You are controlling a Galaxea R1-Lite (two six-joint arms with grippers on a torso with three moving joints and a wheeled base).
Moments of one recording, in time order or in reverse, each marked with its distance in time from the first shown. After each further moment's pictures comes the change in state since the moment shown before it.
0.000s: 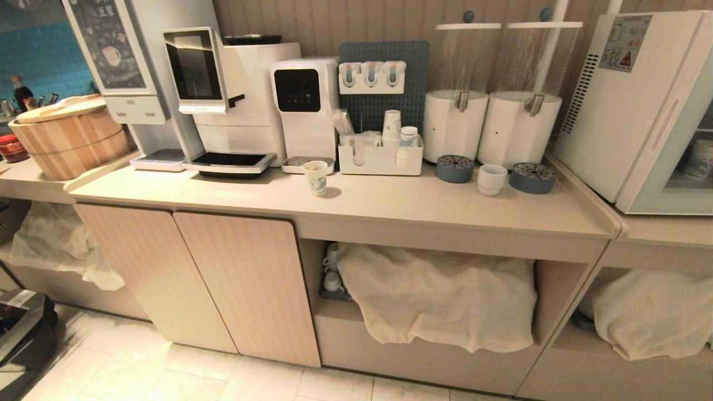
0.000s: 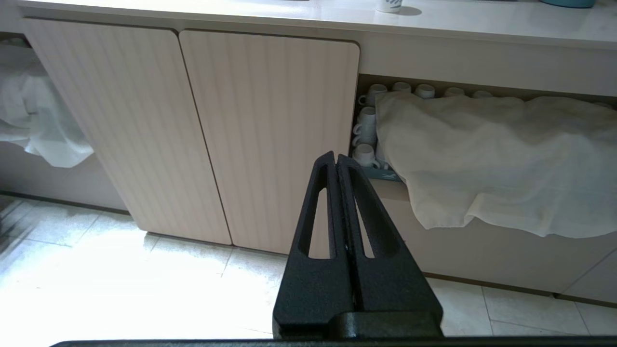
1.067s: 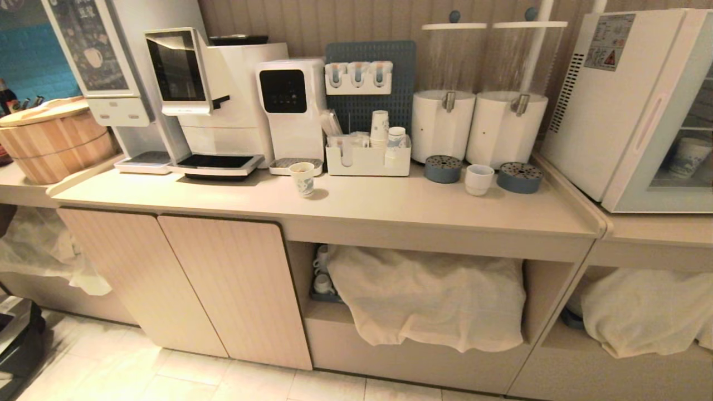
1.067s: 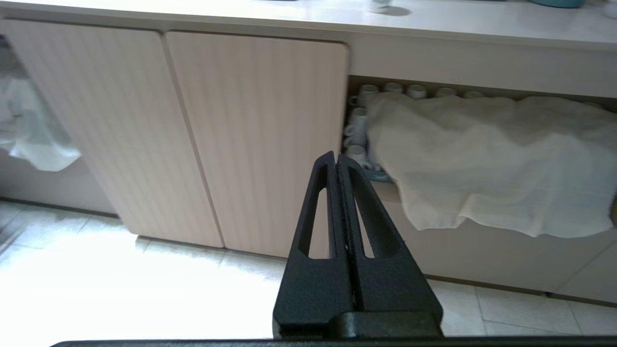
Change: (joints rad) left arm 0.000 0.000 0.000 0.000 0.000 -0.001; right arm 0.001 0.000 -0.009 0.035 0.000 -0.008
